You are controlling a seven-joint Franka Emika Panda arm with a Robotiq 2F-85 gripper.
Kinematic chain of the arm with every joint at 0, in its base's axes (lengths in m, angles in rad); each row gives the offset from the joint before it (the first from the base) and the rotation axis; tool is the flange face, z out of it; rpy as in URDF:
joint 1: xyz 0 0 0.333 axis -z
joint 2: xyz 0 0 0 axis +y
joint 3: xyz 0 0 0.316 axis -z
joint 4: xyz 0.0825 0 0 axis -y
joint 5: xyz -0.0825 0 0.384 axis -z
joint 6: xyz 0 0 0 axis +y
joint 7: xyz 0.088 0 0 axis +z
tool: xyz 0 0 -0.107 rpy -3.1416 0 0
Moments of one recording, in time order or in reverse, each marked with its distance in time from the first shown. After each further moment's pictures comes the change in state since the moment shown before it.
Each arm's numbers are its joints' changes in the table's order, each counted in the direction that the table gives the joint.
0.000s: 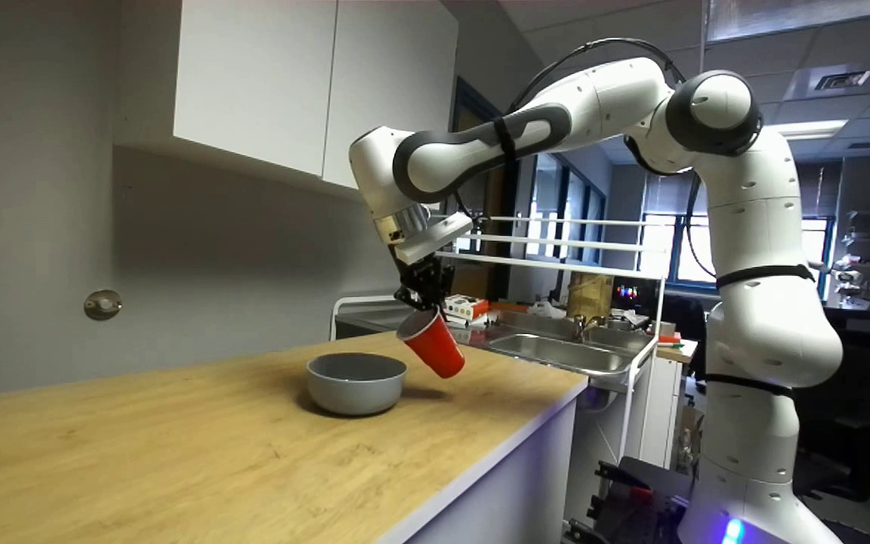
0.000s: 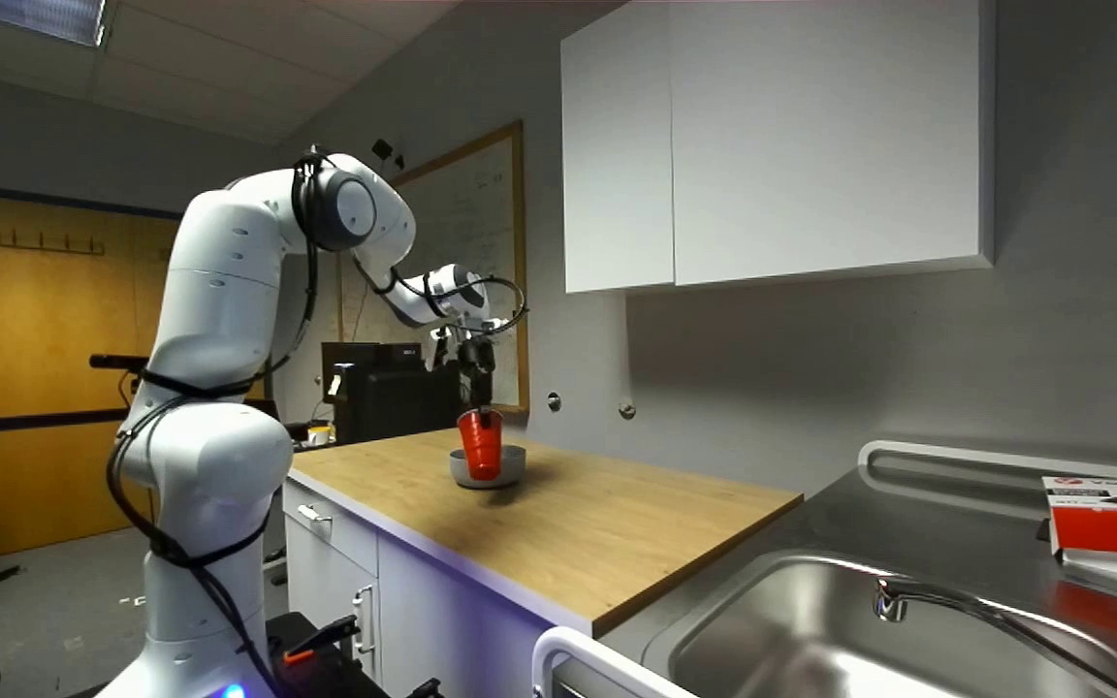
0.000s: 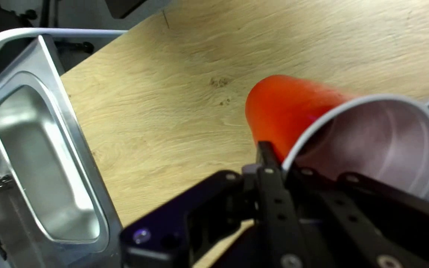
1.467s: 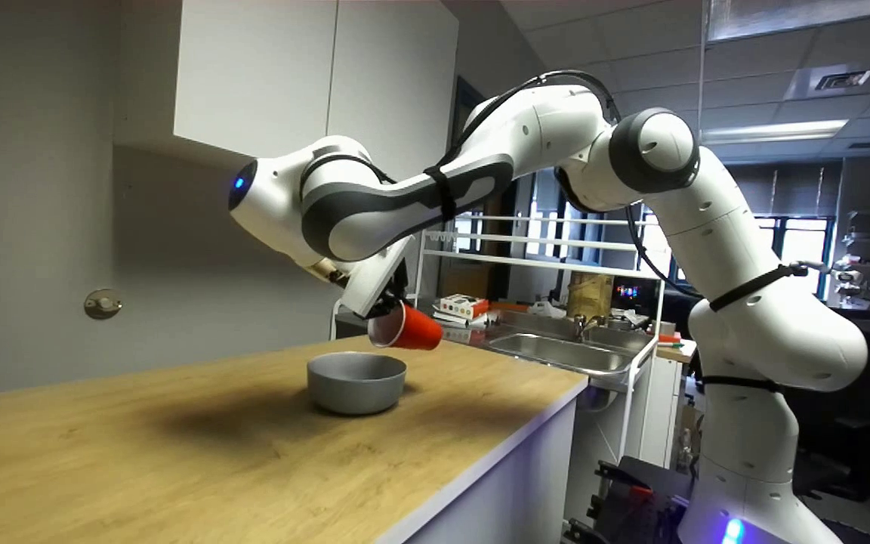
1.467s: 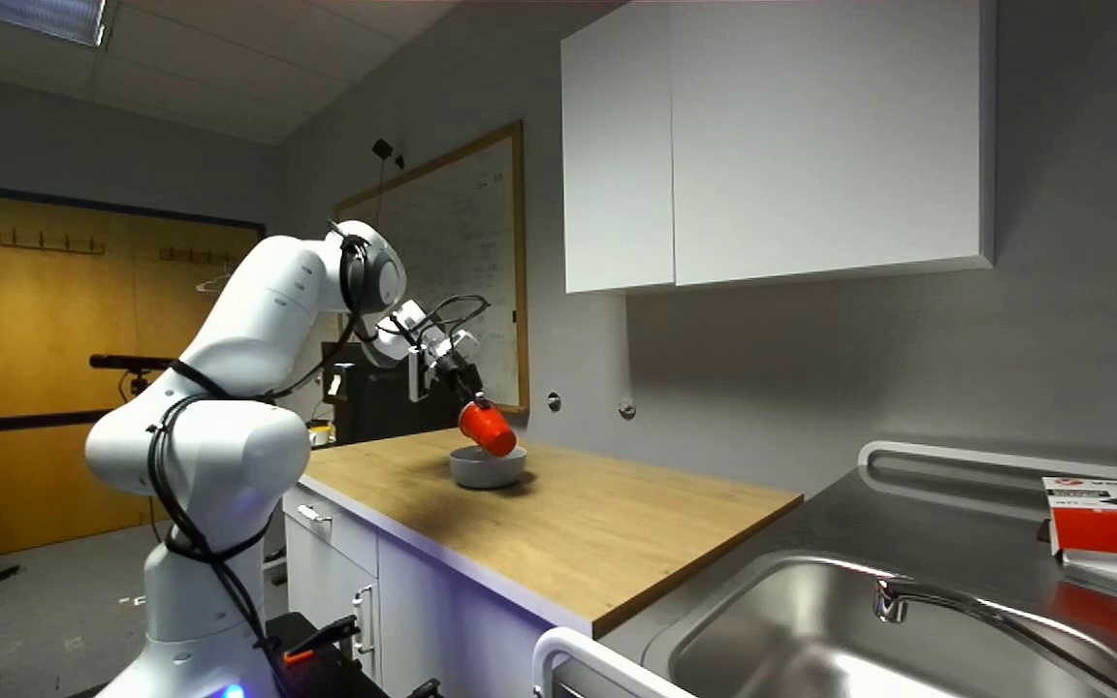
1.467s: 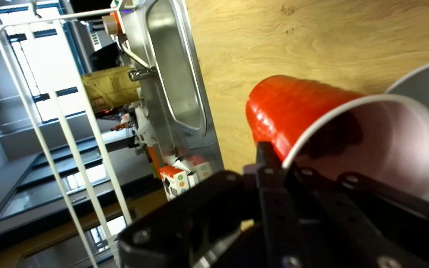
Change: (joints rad) arm -0.322 0.399 0.023 0.415 0.470 0.426 -0.064
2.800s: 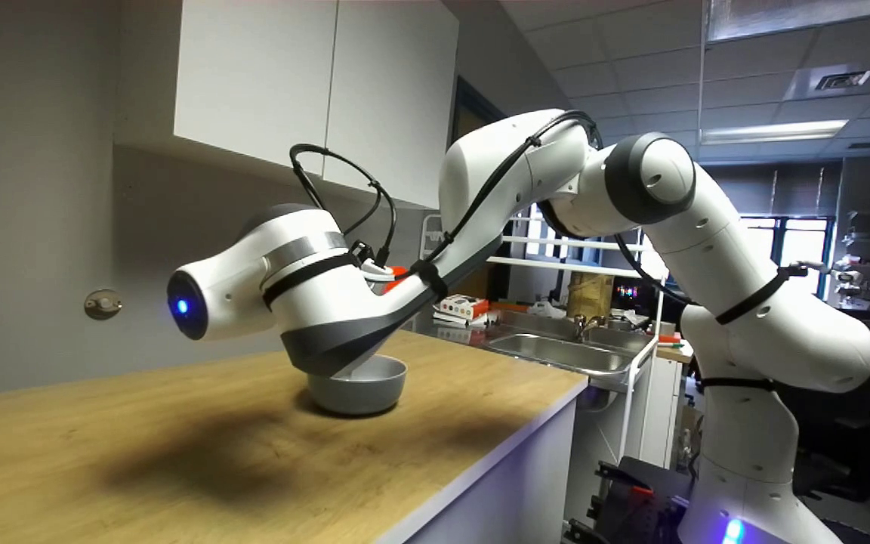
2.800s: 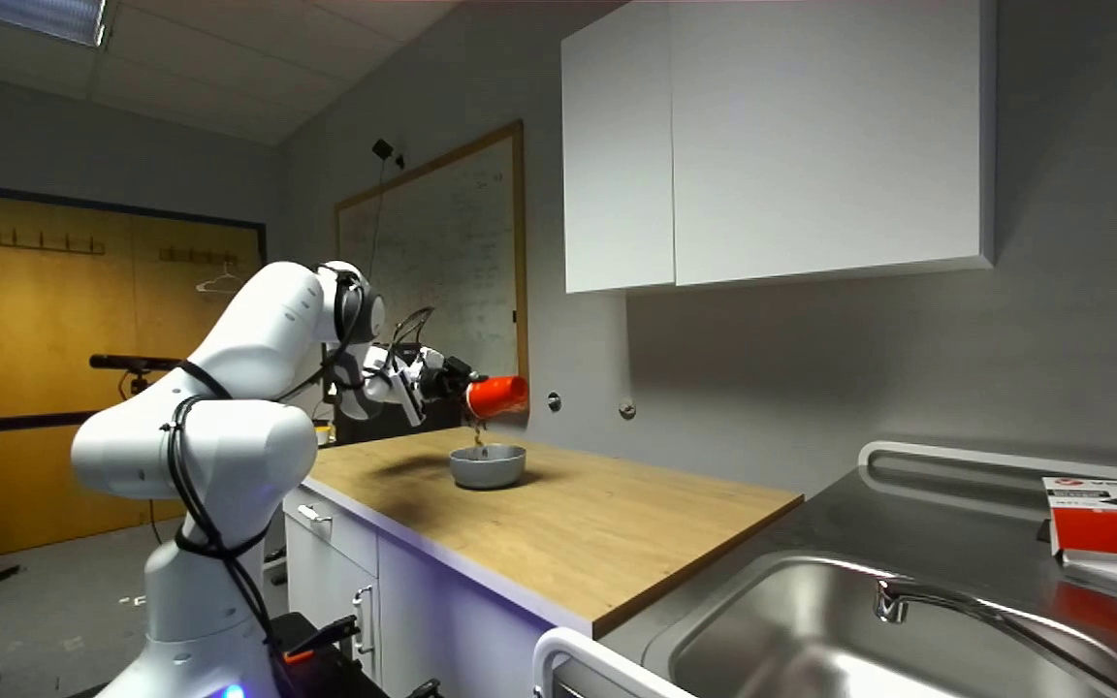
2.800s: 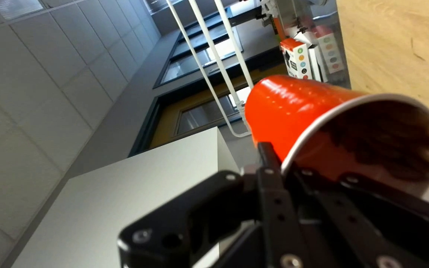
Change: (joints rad) arm -0.183 0.177 0.028 0.034 0.555 0.178 -0.005
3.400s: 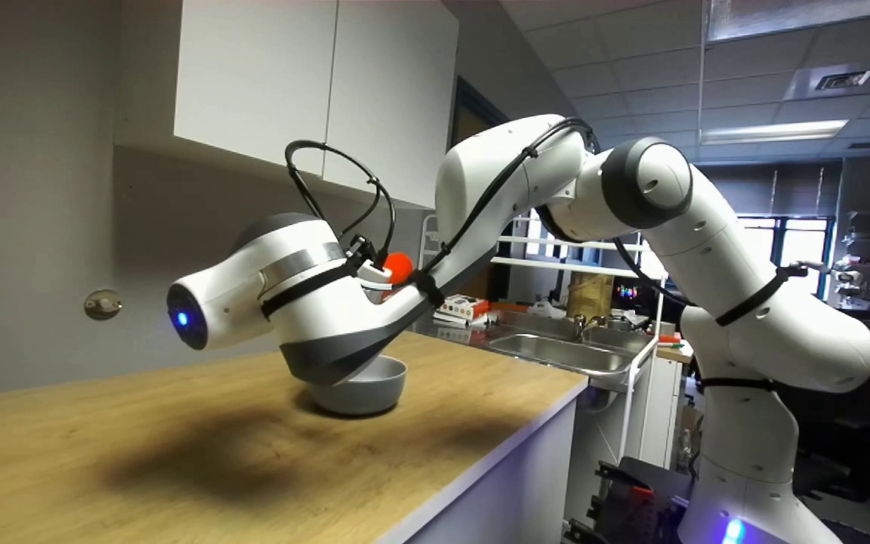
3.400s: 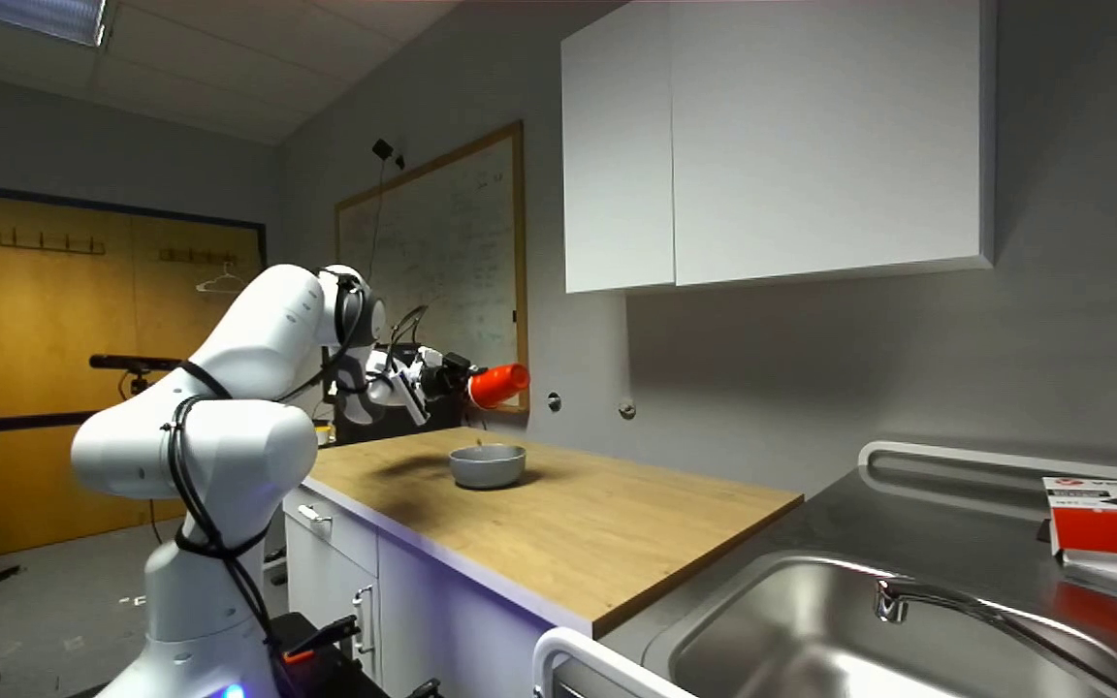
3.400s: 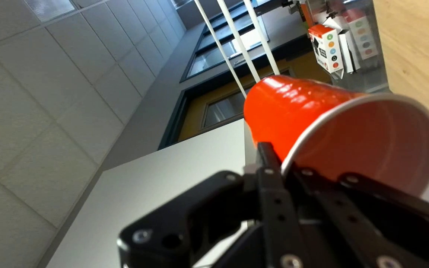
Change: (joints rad) arm -0.002 0.020 0.001 0.010 0.078 0.055 -0.011
